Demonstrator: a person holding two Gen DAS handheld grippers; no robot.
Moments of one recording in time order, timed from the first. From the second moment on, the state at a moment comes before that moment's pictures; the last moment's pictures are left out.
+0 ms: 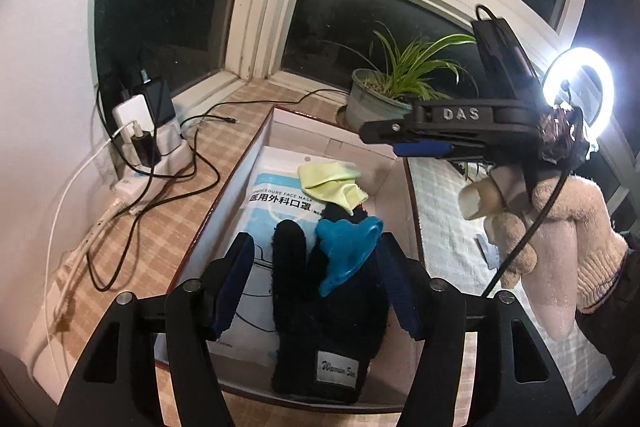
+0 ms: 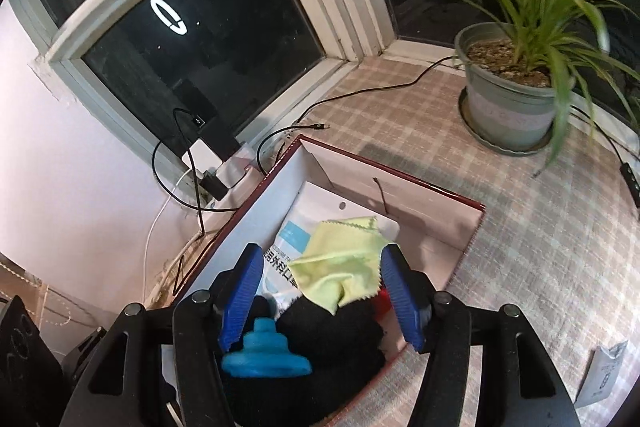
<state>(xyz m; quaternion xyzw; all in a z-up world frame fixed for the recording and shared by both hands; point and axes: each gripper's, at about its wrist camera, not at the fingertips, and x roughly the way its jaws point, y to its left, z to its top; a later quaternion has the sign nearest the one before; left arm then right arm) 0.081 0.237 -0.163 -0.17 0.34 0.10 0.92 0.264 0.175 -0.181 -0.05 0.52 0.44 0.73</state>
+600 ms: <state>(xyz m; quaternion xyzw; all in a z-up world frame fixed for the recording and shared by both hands) 0.068 0.193 -0.142 -0.18 0.32 0.07 0.93 0.249 0.041 -0.151 0.01 0.48 0.39 0.78</state>
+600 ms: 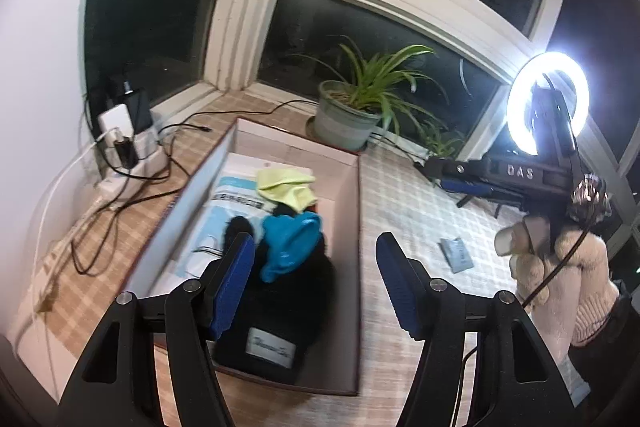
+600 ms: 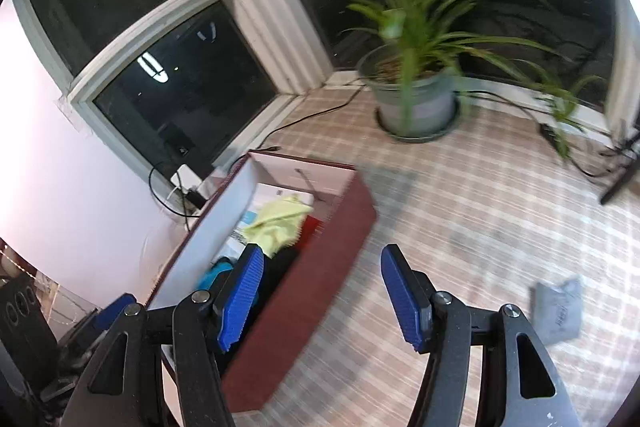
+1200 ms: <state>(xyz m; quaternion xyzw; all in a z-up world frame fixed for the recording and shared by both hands) 0.099 0.097 -0.160 -0.18 0.35 0.00 0.92 0.240 -0.175 -0.151 0.04 0.47 0.26 0.84</state>
